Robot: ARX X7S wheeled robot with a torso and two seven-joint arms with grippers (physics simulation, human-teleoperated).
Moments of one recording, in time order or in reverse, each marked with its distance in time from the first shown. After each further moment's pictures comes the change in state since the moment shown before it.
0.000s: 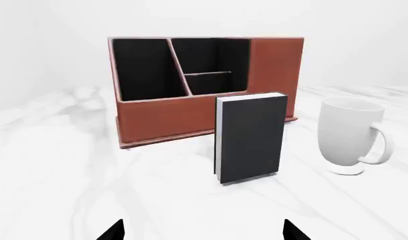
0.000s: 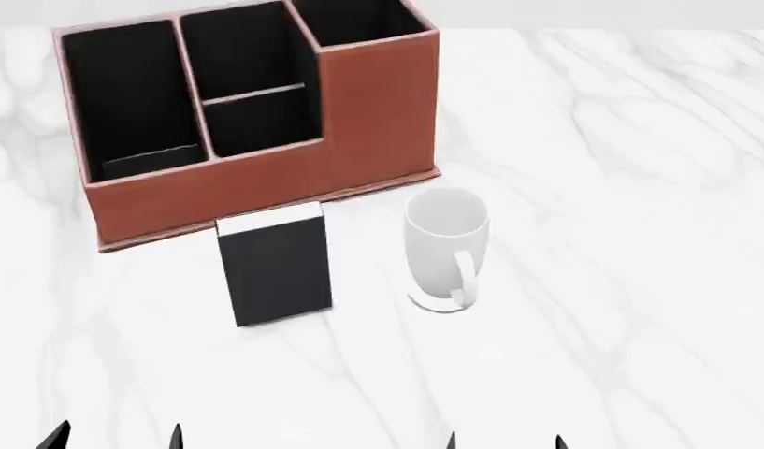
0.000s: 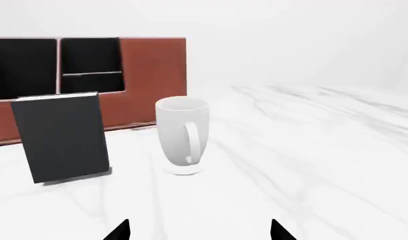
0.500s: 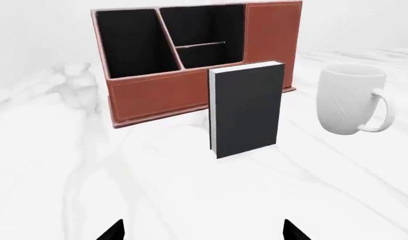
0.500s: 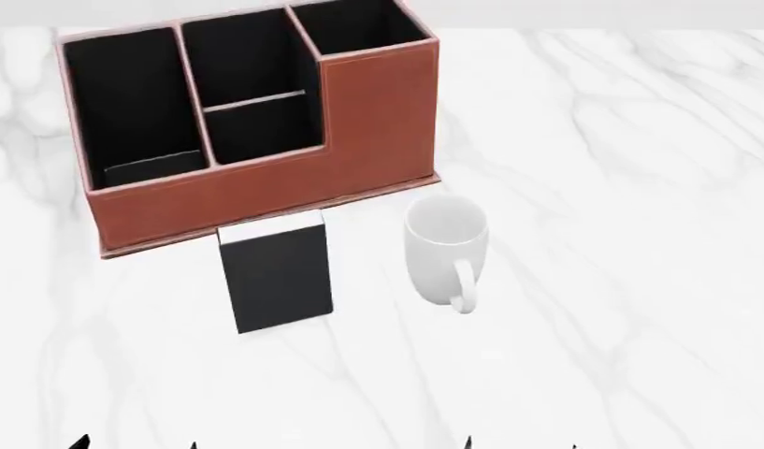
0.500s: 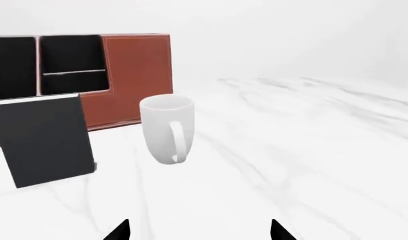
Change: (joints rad) left arm -0.025 -0.063 0.090 -0.027 -0.031 -0.101 -0.067; right arm -0.009 0.062 -0.058 -0.012 0.075 0.024 0.108
